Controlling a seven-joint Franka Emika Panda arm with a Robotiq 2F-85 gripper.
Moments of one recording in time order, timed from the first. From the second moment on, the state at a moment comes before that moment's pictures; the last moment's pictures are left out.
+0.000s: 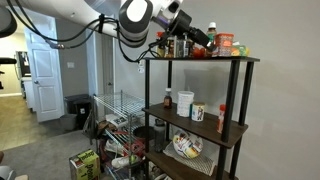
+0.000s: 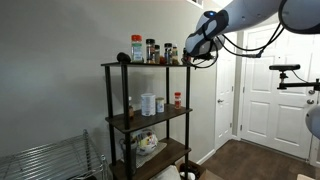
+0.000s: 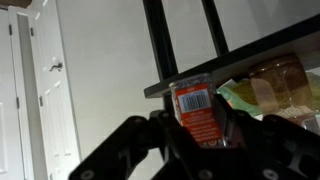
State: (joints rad) arm 1.39 0.47 -1.82 -1.92 0.28 2.83 0.48
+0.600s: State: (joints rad) arm 1.44 0.47 -1.85 -1.94 0.31 2.84 0.47
